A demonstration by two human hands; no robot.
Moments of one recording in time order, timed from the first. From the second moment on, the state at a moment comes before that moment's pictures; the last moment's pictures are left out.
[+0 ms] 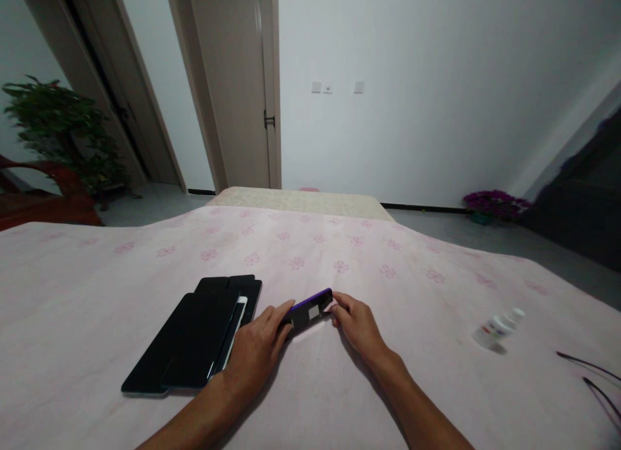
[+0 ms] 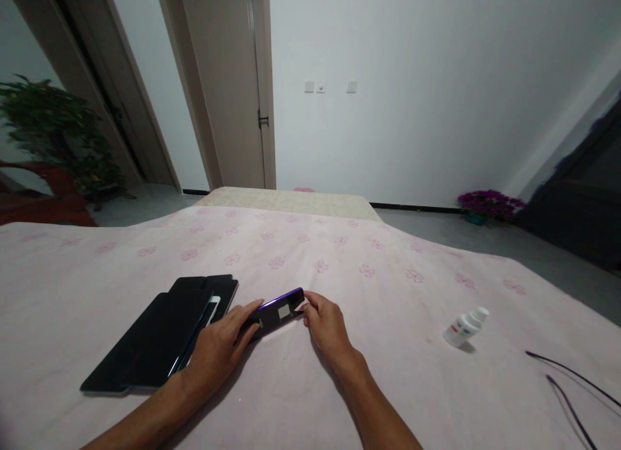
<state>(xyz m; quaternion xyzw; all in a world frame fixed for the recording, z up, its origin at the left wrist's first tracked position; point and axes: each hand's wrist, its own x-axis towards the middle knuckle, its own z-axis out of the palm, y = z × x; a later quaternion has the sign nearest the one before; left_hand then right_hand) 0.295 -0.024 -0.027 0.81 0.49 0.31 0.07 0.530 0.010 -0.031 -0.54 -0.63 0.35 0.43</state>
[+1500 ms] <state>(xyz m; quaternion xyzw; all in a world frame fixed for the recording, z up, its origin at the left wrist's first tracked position) 0.316 -0.043 -0.007 0.81 0.54 0.11 0.18 0.517 0.009 -0.019 -0.54 -0.80 0.02 0.25</state>
